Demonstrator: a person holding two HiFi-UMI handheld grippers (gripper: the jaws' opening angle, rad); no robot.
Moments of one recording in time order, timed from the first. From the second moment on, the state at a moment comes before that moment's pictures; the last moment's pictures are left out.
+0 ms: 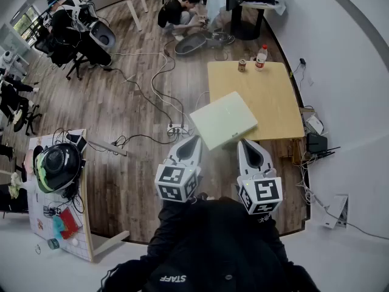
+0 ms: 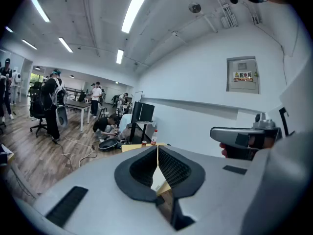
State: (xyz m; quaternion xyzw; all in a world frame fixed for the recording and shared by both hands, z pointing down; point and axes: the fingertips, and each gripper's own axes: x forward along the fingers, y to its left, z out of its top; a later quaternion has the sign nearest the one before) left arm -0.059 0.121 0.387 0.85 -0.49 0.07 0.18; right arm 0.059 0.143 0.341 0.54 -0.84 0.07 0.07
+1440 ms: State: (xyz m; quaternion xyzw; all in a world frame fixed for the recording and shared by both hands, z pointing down) left arm -0.111 0.134 0.437 0.84 -0.48 0.09 0.24; right arm -0.004 0.163 0.387 0.52 -0.84 0.11 0.12
